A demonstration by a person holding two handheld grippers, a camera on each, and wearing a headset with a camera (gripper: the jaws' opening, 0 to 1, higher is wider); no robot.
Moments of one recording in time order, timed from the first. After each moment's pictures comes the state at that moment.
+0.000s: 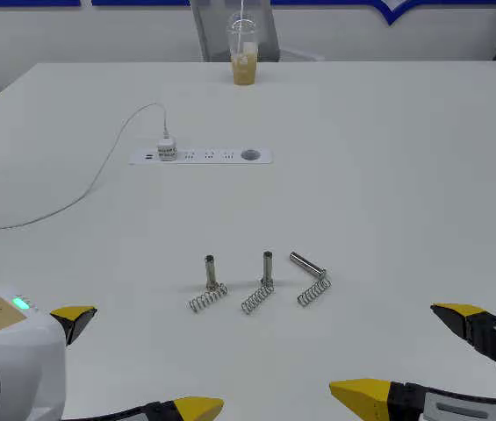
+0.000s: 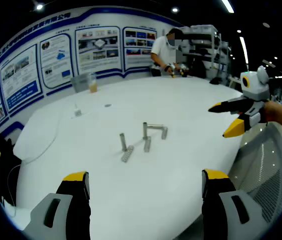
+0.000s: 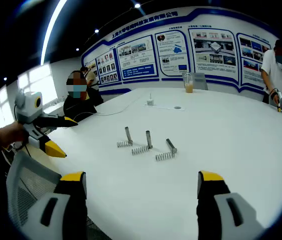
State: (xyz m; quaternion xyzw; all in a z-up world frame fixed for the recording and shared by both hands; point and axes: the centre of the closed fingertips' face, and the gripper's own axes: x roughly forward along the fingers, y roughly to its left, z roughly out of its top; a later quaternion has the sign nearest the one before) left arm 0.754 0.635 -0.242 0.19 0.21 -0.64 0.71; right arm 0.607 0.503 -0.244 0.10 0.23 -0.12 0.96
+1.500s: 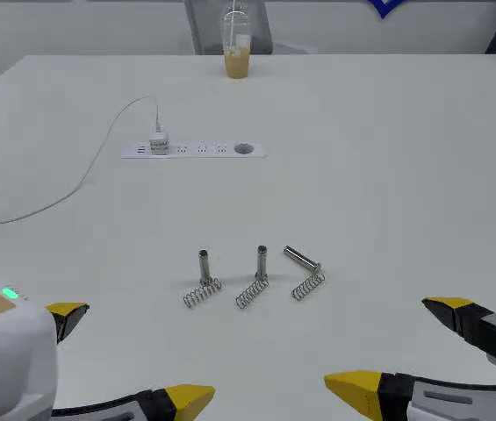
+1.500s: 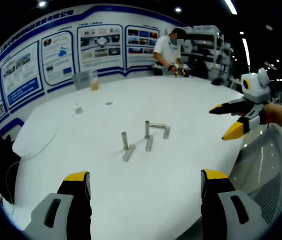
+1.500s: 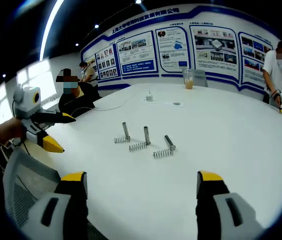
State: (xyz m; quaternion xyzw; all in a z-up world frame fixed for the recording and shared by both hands) left arm 0.758 0.633 -0.246 0.19 0.22 -0.64 0.71; right arm 0.612 0.496 -0.253 0.09 0.25 -0.12 0.96
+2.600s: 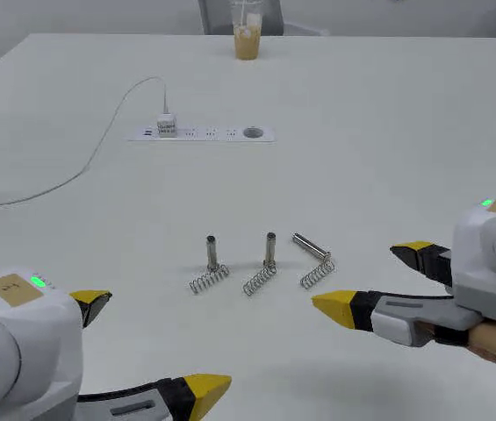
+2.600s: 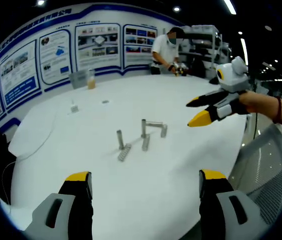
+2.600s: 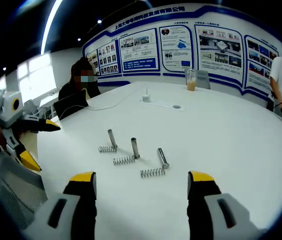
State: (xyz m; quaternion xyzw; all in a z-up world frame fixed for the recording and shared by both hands) left arm 0.755 0.624 -0.257 0.19 0.22 -0.65 0.71; right arm 0.668 0.449 -0.266 0.07 0.26 -0.11 0.96
